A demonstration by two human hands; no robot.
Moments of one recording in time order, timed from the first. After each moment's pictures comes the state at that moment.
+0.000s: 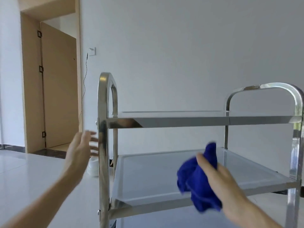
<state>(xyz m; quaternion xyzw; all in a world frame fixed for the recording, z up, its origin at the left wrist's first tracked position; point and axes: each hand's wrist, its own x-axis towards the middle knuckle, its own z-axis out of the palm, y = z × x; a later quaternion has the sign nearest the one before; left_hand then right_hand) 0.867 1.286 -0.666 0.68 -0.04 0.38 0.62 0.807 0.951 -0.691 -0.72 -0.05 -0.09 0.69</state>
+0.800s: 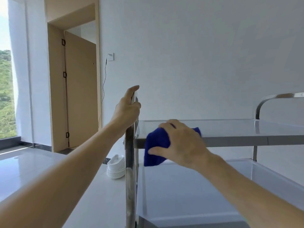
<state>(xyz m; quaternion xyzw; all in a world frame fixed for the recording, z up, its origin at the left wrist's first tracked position) 0.892 1.262 -0.497 0.78 -0.11 0.36 0.50 0.876 1.079 -0.559 -0.90 -0.27 -0.33 0.13</state>
